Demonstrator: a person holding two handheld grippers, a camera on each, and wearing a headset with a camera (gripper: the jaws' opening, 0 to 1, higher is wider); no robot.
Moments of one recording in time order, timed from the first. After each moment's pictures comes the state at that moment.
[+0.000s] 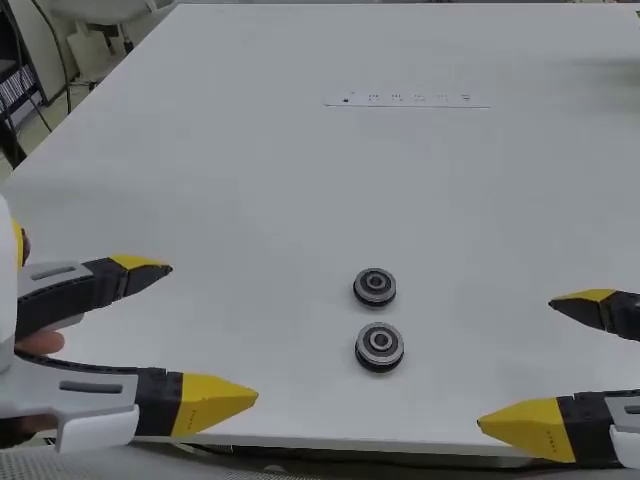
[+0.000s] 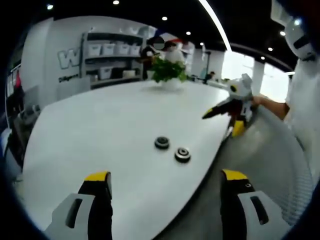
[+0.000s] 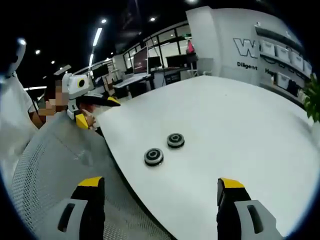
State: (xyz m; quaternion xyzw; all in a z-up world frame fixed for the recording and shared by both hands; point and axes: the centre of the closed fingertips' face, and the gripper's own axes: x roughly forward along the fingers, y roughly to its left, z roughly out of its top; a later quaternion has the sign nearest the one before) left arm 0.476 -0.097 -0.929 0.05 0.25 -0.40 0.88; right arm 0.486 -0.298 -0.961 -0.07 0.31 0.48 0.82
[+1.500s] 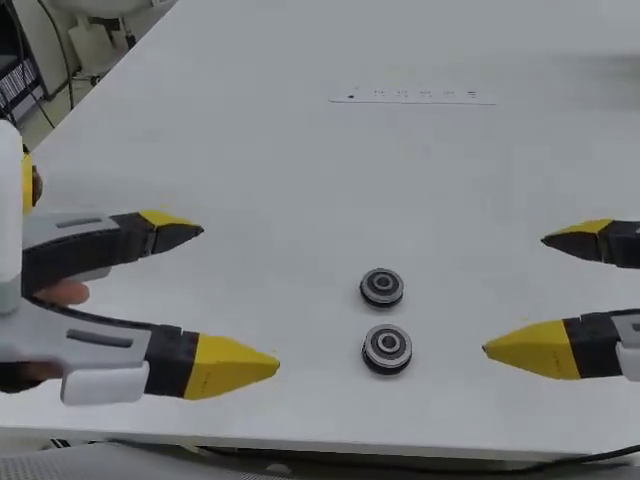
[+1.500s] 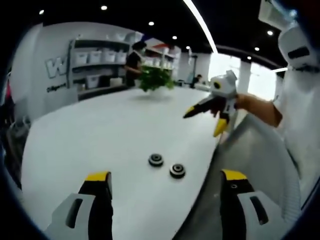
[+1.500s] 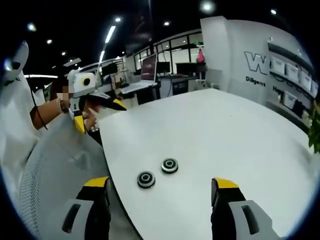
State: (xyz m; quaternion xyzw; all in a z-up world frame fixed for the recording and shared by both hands) left arm 0.496 -0.115 -0.890 0.06 0.22 -0.46 0.86; right arm 0.524 -0.278 -0.913 -0.12 0.26 0.51 0.81
